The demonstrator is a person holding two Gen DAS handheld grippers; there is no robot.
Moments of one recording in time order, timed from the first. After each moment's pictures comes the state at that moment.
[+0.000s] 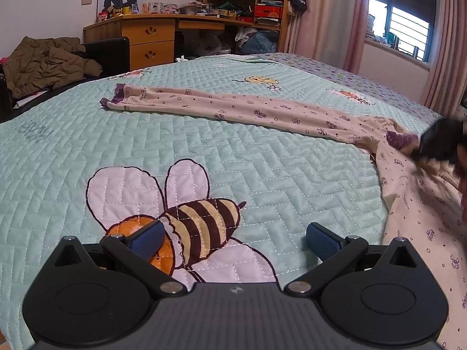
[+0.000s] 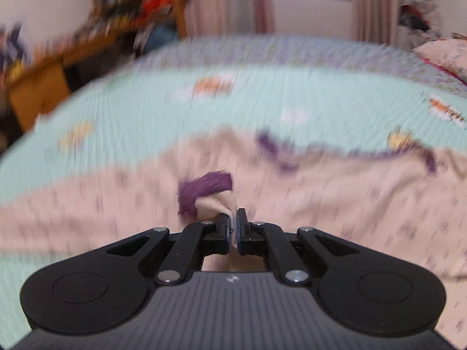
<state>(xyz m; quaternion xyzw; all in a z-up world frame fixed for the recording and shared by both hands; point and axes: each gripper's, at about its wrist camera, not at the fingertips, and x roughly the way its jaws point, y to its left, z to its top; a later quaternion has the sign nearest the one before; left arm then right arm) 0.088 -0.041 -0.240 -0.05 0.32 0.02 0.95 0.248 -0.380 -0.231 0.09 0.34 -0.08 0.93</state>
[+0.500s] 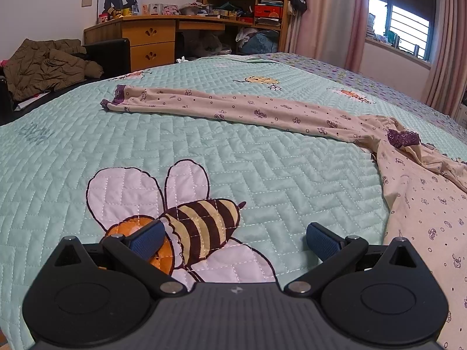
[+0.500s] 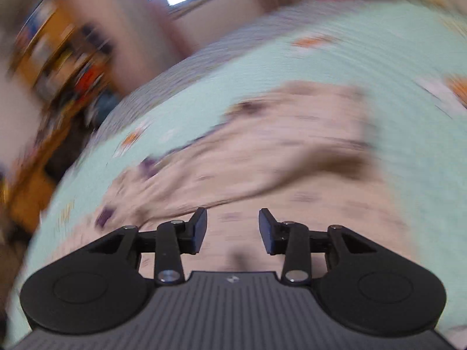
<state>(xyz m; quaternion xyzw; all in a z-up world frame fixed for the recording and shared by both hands) 0.089 -0.043 -0.240 -0.04 0.32 0.03 0.95 0.037 -0.558 -0.229 0.37 0.24 -0.19 0.87</state>
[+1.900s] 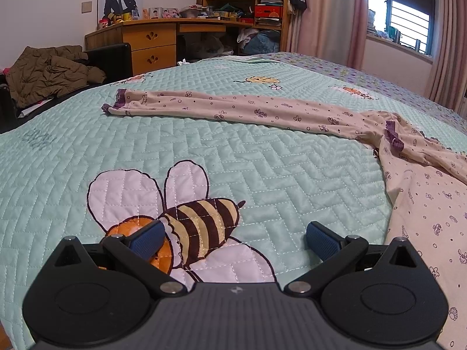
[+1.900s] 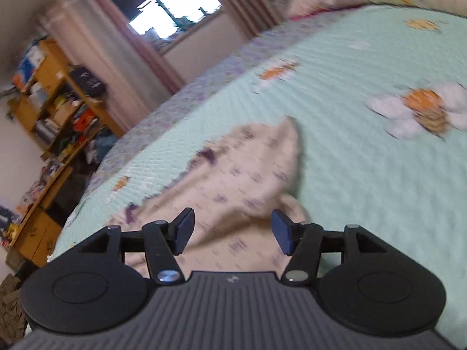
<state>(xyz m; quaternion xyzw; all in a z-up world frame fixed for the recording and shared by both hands) 0.087 -0.049 -0.241 -0.03 0.32 0.03 0.95 0.016 -0.561 -0.219 0.38 0.19 -0.17 0.89</state>
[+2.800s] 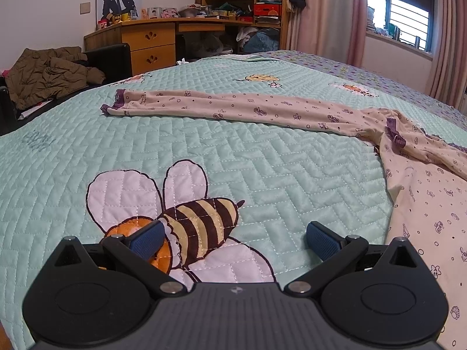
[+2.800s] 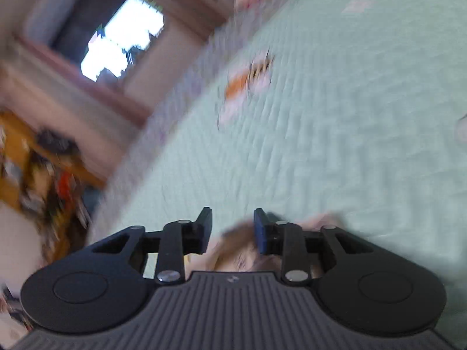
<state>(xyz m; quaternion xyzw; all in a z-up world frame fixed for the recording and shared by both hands) 0.089 -0.049 -0.241 -0.02 0.32 0.03 0.95 0.135 -0.701 -0.246 0.49 0.12 -0.23 0.83</state>
